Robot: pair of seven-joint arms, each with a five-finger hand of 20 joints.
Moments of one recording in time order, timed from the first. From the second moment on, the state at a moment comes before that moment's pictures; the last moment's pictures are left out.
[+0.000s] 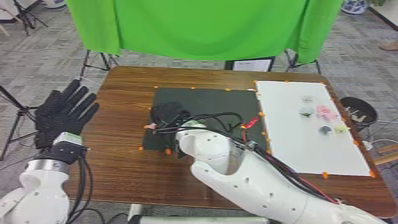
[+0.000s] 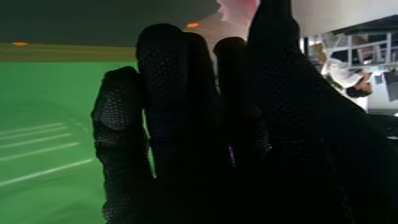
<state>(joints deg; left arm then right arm) 120.4 -44.6 -93.5 -119.1 10.4 12.7 26.2 -59.0 -74.4 29.9 -93.3 -137.3 -14.0 23.2</state>
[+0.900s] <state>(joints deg) 119.7 -44.6 -92.2 -119.2 10.4 12.7 26.0 -59.9 -77.6 35.8 -91.4 -138.4 -28.1 14.0</state>
